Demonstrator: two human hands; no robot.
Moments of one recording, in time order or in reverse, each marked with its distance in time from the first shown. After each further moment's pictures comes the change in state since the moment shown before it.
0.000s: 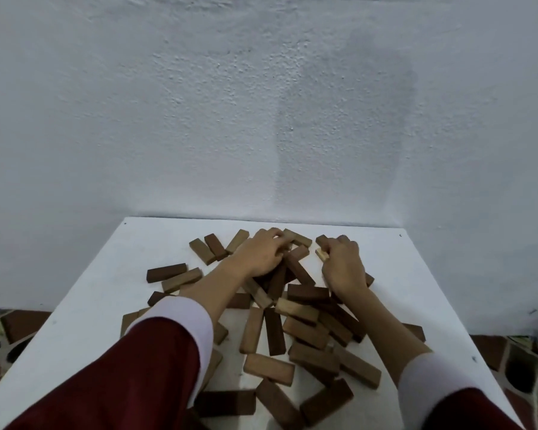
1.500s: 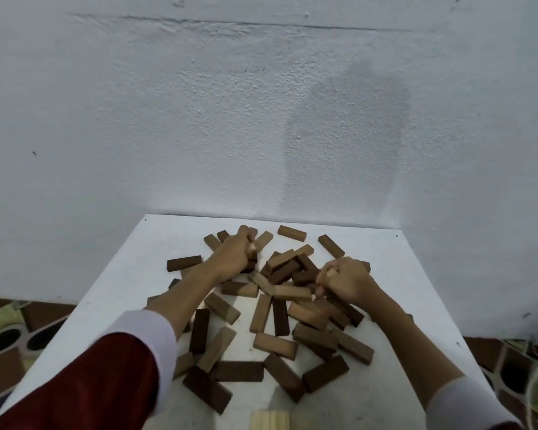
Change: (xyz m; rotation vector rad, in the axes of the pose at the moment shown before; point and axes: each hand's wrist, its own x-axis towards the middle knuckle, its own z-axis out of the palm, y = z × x) left_hand -0.075 -0.015 -0.023 -0.433 0.147 -0.240; right_hand -0.052 -0.009 -0.044 0.241 -0.384 0.030
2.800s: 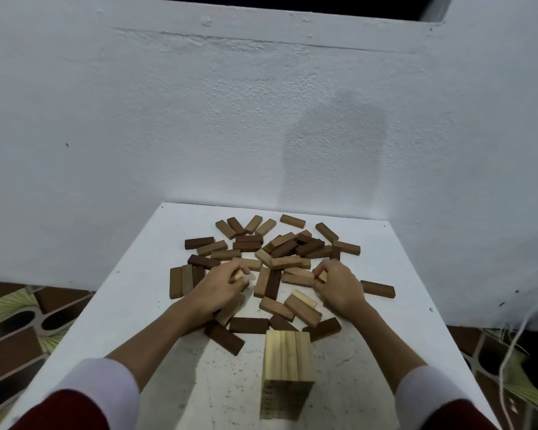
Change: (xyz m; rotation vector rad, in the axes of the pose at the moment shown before) left_hand -0.128 -0.013 0.011 -0.224 0.016 0.007; right_hand -0.058 0.002 0.043 -0.208 0.218 -0.010
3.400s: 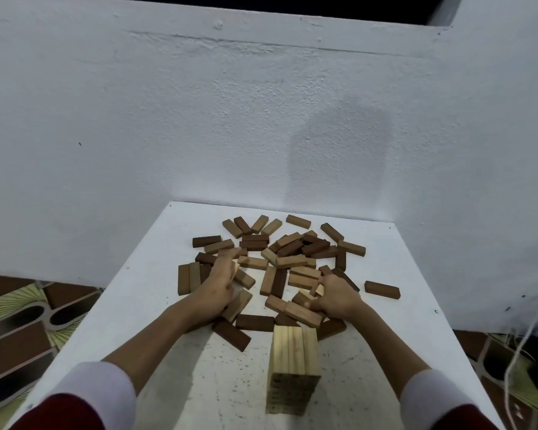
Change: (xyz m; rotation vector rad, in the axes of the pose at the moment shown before) left_hand -0.018 -0.005 -0.010 -0.011 -0.055 0.012; right_hand -0.001 0.000 0.012 -0.022 -0.269 0.025
